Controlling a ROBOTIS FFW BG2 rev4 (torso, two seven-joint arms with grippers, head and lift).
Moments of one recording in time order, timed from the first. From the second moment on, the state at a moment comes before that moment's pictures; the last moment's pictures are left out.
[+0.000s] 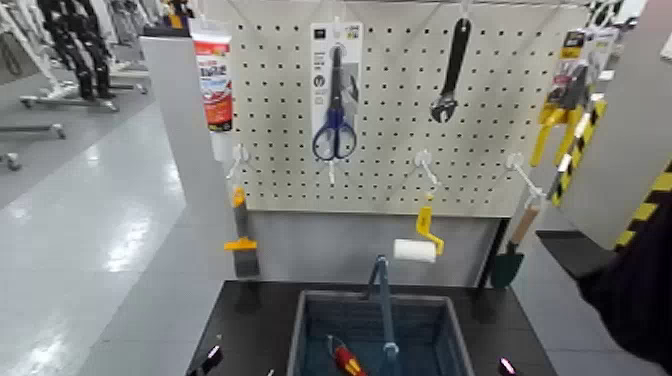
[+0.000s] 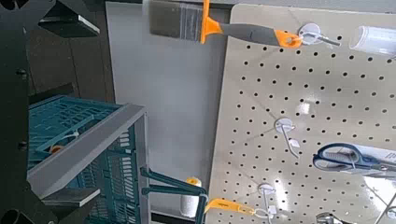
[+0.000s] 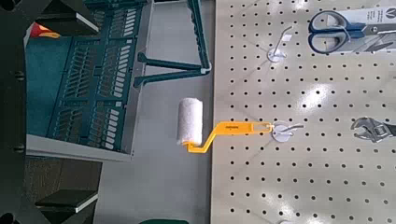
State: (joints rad) left arm 0.32 0.11 -0.06 -1.59 0.21 -0.23 -0.42; right arm 0.46 -0.13 0.07 -1.74 -0.07 -0.26 0.13
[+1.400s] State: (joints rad) left arm 0.31 0.10 -0.07 -1.58 0.21 -0.25 -0.43; right arm 0.28 -0.12 -0.07 -1.83 -0.11 -0.09 0.32
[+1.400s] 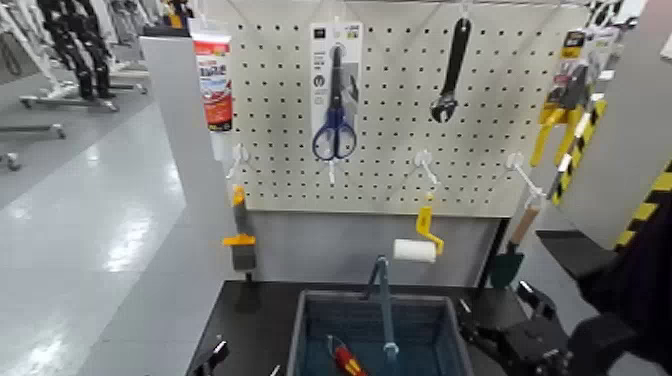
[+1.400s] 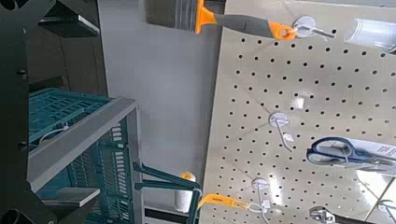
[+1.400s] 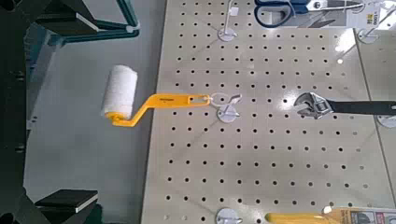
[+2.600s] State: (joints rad) left arm 0.27 0.12 -0.10 -1.56 0.23 -0.25 -0.43; right arm -0.25 -0.28 0.02 -1.78 -0.24 0.19 0.46
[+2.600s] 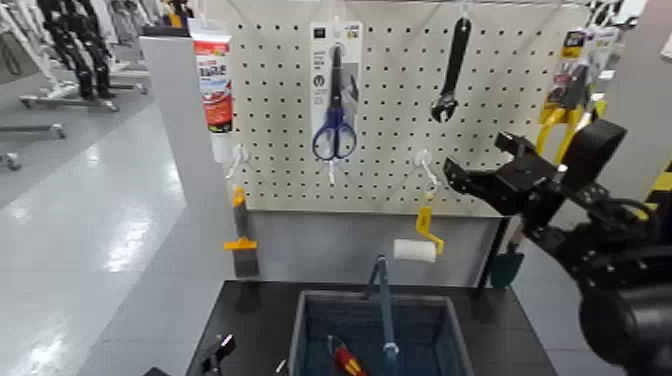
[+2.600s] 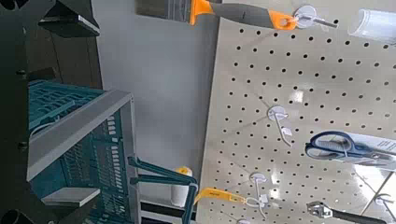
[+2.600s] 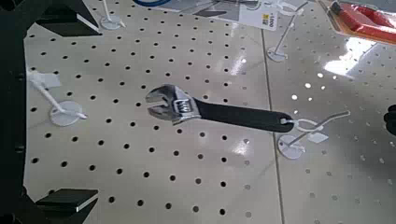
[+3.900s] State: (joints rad) left arm 0.26 0.13 -0.11 -1.56 0.24 -0.25 -0.43; right arm -0.58 -0.34 0.13 -1.64 -0.45 0.38 0.65
